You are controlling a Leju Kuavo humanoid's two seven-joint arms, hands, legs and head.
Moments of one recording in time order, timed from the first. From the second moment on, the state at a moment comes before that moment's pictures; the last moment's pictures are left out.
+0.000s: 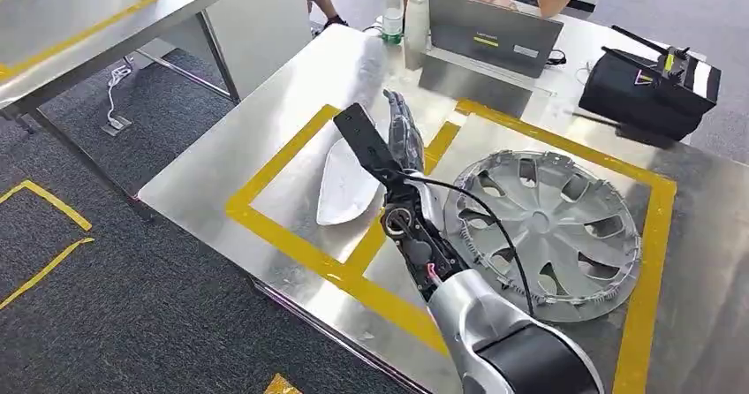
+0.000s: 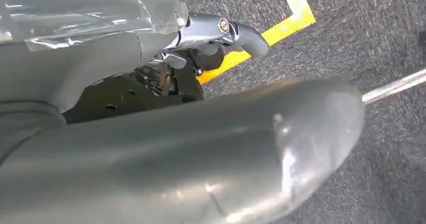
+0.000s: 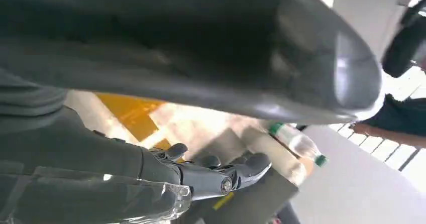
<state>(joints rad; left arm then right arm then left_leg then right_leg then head) -0.14 -0.28 1.38 -0.19 -0.85 -0.26 -0.44 -0.86 0.34 0.24 -0.32 0.59 -0.38 -0.36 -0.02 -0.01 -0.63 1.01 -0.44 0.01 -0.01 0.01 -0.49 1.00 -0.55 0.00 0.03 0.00</state>
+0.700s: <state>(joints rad) -0.13 -0.28 1.37 -0.19 -0.85 -0.28 -0.46 -0.71 0.34 0.16 -0.96 0.32 -0.36 -0.63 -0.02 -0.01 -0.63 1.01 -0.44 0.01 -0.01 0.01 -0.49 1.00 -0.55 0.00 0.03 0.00</state>
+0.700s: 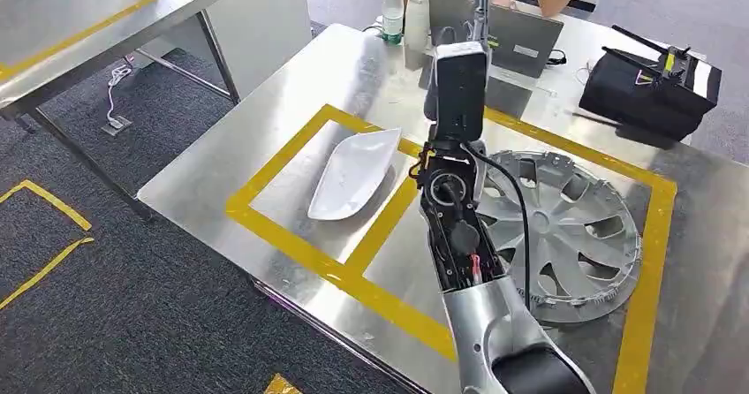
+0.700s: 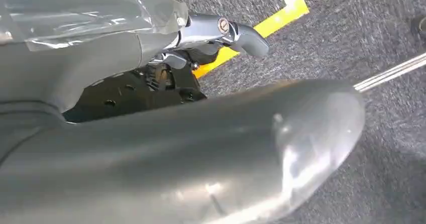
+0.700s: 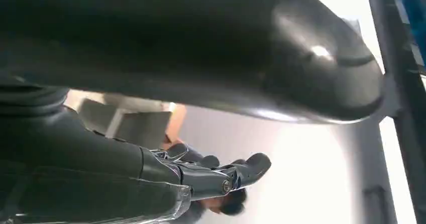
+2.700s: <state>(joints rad) -0.13 -0.28 1.44 -0.19 -0.80 -0.29 -0.29 -0.11 0.14 0.61 -2.19 0.67 -0.64 -0.64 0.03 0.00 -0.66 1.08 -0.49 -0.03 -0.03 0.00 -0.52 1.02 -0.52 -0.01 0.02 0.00</state>
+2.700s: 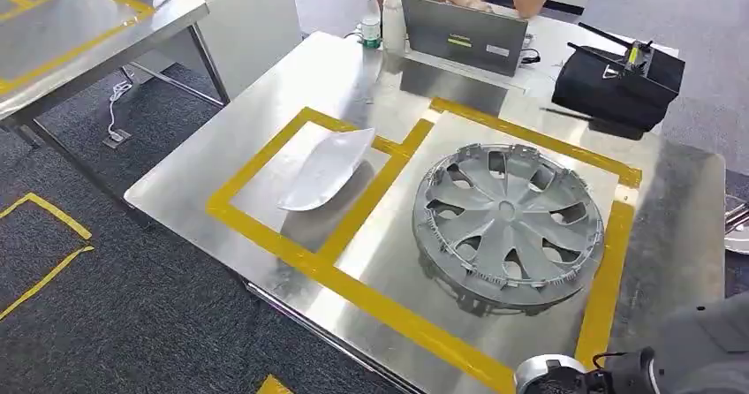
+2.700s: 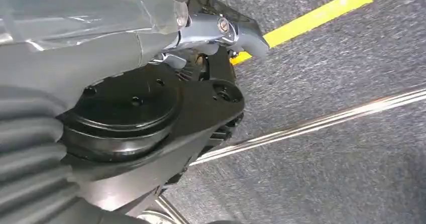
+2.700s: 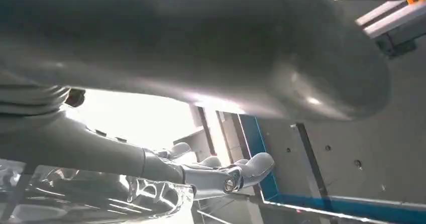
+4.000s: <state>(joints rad) -0.14 -0.29 1.45 -0.19 -0.76 -0.32 -0.28 -0.12 0.14 0.60 -2.18 0.64 -0.64 -0.66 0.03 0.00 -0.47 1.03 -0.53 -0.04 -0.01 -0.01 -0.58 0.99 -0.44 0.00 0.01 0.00</state>
